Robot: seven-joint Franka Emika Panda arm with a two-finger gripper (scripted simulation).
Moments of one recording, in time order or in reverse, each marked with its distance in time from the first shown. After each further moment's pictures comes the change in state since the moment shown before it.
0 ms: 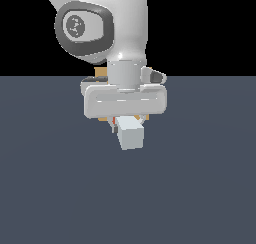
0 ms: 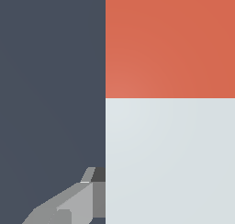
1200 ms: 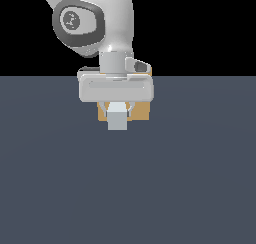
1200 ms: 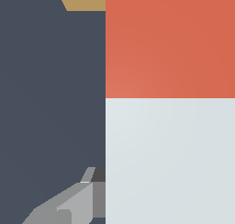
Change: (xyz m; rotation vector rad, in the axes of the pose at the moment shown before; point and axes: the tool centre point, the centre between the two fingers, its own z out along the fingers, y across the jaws) arm 0.056 -0.015 -0.023 0.002 -0.001 0.165
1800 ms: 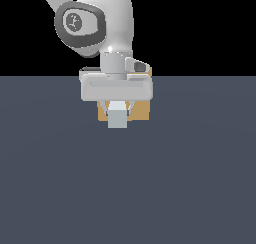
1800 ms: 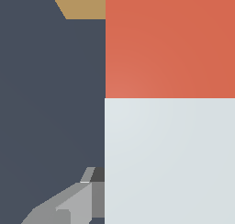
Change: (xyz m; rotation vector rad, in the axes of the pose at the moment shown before) arm 0.011 0.001 0.000 -0.001 -0.001 0.004
